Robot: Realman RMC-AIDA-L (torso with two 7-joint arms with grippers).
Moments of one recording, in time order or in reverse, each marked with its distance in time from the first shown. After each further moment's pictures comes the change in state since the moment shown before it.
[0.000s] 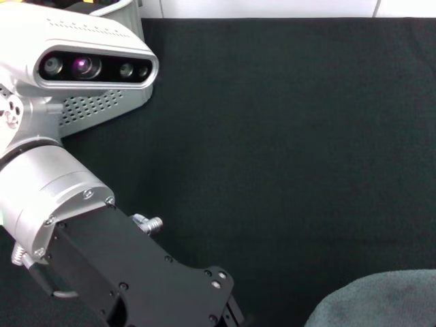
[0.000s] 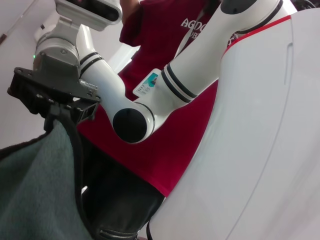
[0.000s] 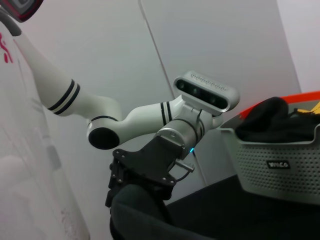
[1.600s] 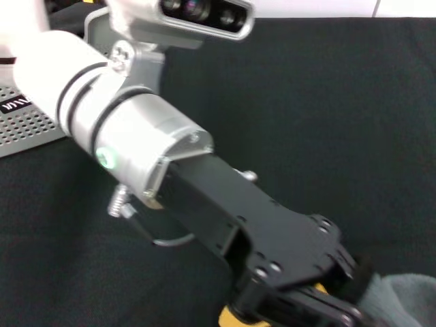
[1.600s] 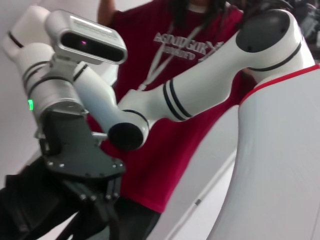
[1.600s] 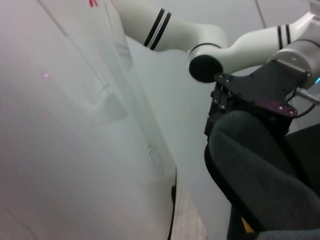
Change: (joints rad) left arm -0.249 -0.141 -0.126 -0.238 0.072 -0.004 0.018; right arm 0.100 -0.233 -0.334 0.151 0.065 -0.006 -0.121
